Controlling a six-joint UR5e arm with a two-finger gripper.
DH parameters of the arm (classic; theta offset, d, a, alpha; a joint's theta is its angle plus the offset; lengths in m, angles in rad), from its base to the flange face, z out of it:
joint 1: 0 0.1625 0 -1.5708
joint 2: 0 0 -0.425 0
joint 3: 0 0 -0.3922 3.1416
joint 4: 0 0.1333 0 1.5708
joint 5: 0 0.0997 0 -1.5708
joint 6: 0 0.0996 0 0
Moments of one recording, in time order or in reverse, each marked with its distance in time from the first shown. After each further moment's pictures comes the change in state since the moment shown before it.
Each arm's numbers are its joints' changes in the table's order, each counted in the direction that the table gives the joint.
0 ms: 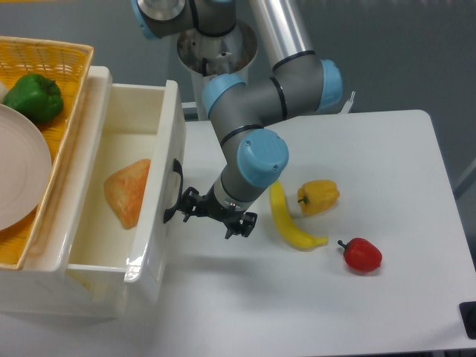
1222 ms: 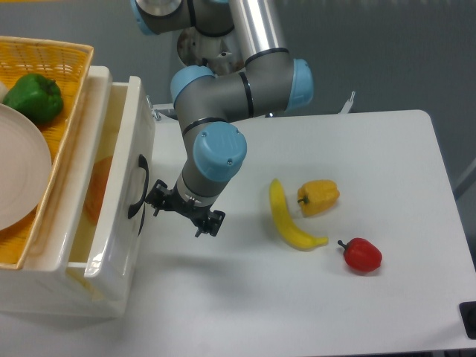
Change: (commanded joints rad) arm -0.077 -0.028 0.000 0.009 0.003 0.002
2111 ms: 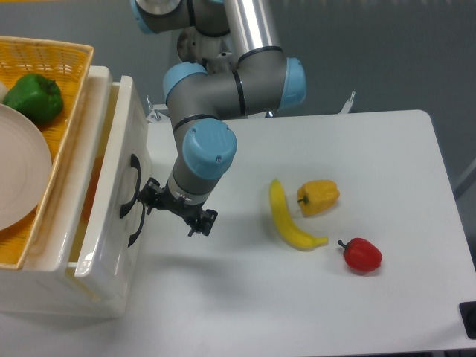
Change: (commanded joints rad) arm -0.011 -0.005 0.000 0.000 0.000 -0.002
